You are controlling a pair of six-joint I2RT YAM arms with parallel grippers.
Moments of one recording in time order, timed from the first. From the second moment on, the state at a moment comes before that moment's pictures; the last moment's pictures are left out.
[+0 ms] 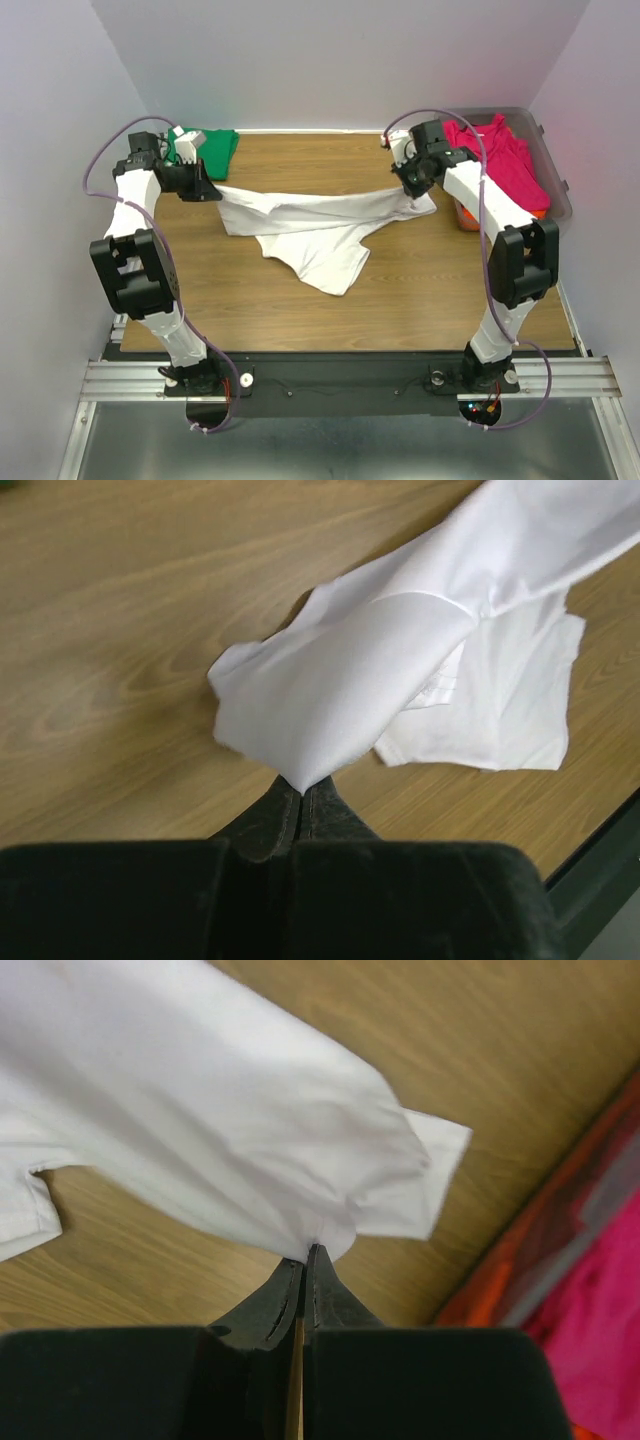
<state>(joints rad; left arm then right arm) 0.23 1.79 1.48 -0.79 0.76 0.31 0.29 1.85 1.58 -0.72 -0.09 -0.42</state>
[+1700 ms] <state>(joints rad) 0.26 1.20 1.87 -0.69 0.85 -0.28 0.22 1.46 2.08 -0.79 0.00 -0.45</state>
